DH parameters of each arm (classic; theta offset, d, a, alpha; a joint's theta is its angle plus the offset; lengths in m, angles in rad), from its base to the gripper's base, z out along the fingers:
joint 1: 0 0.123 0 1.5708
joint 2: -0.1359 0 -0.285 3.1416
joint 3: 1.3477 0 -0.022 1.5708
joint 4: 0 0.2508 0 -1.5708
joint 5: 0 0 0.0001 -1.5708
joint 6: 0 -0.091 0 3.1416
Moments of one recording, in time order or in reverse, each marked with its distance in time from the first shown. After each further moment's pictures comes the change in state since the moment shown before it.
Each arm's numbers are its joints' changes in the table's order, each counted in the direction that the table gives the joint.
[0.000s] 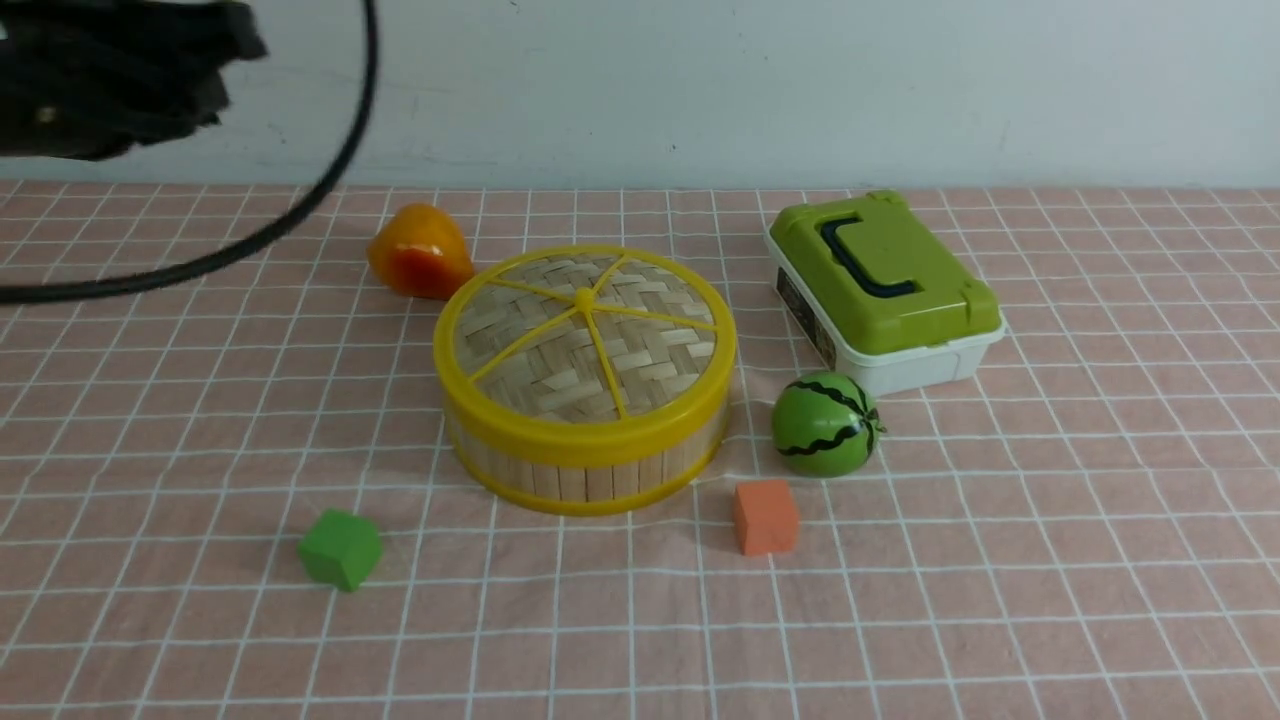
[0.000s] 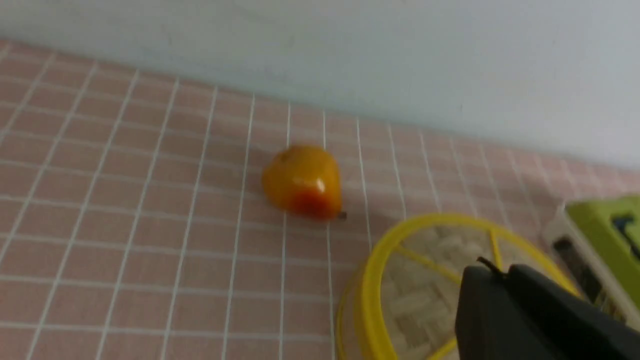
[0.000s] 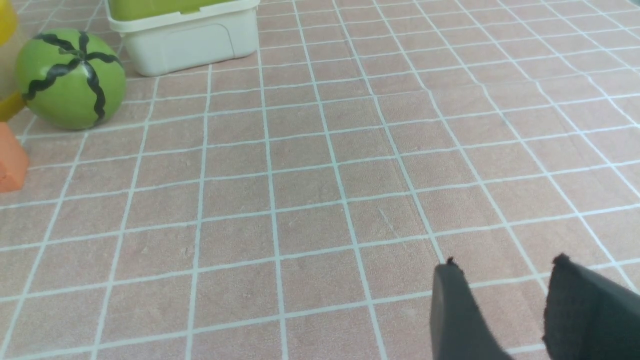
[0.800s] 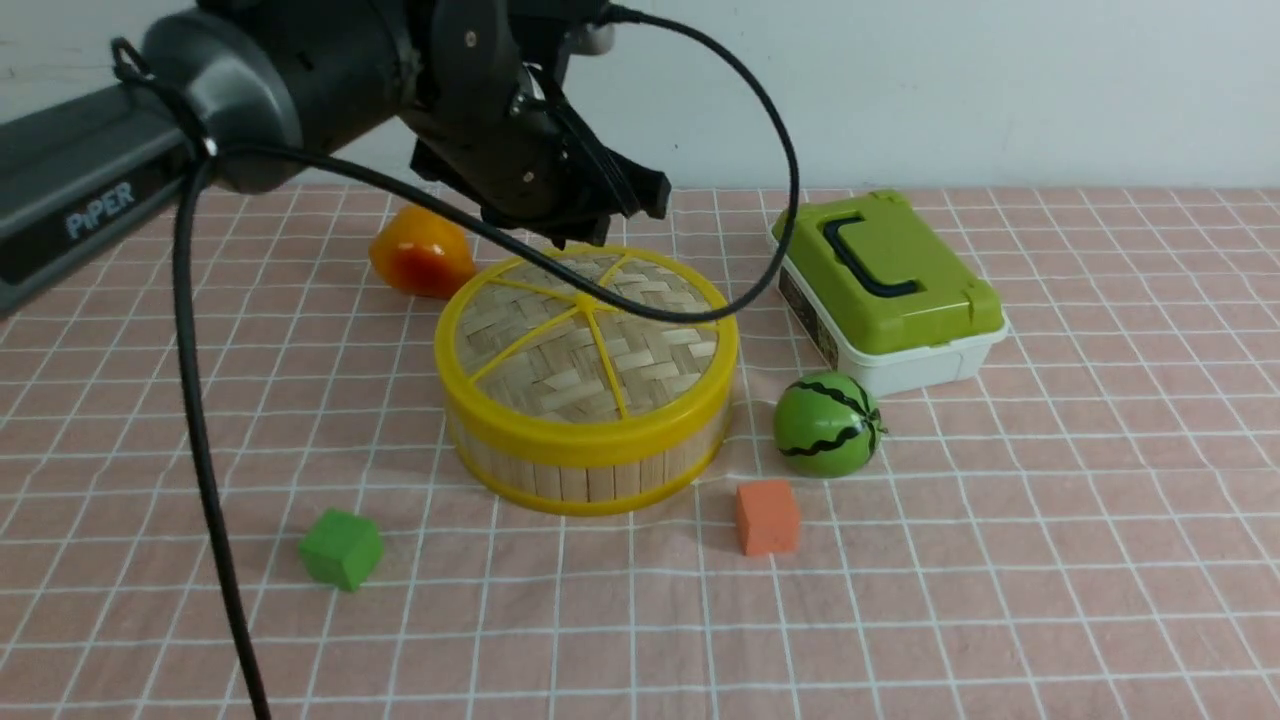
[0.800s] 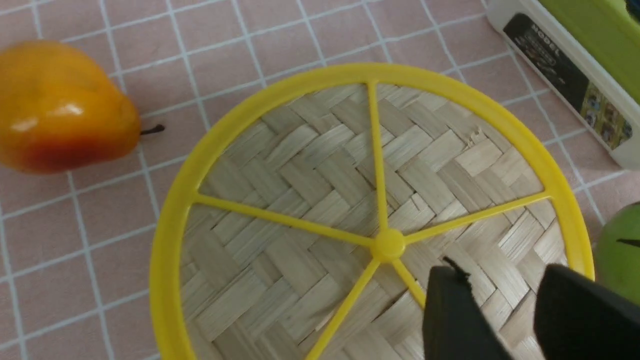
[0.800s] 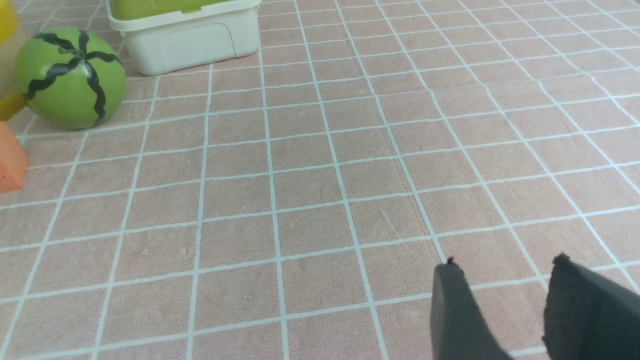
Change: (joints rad) right arm 0.000 0.000 0.000 0.000 0.000 0.000; left arm -0.275 -0.591 -0.553 0.065 0.281 -0.133
